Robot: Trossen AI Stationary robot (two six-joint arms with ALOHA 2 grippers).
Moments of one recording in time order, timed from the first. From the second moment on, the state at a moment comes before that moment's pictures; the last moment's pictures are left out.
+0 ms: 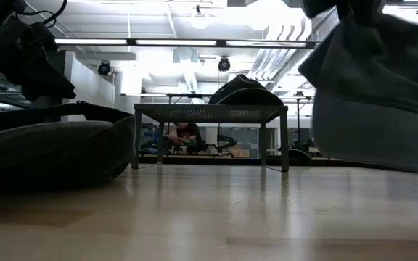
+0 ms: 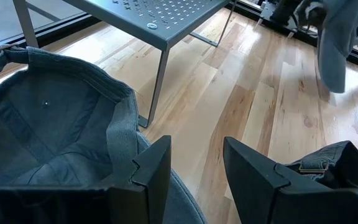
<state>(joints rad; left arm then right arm) 0.24 0.01 0.30 -0.68 -0.08 -0.30 -0.04 1.35 1.33 -1.27 -0.45 0.63</state>
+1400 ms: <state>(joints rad) 0.24 0.01 0.30 -0.48 -0.11 -0.42 0.04 1.35 1.45 -0.72 -0.54 0.72</state>
